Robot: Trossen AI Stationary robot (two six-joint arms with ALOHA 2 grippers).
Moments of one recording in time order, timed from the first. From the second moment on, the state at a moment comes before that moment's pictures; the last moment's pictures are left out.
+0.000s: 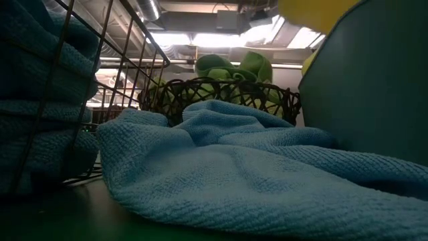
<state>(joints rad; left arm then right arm) -0.22 1.46 1.48 -0.38 -0.61 0.03 0.40 1.31 2.13 -1.03 -0.06 0.42</state>
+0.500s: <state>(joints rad) -0.22 1.46 1.48 -0.38 -0.61 0.03 0.85 1.31 1.94 -1.00 0.54 0.47</state>
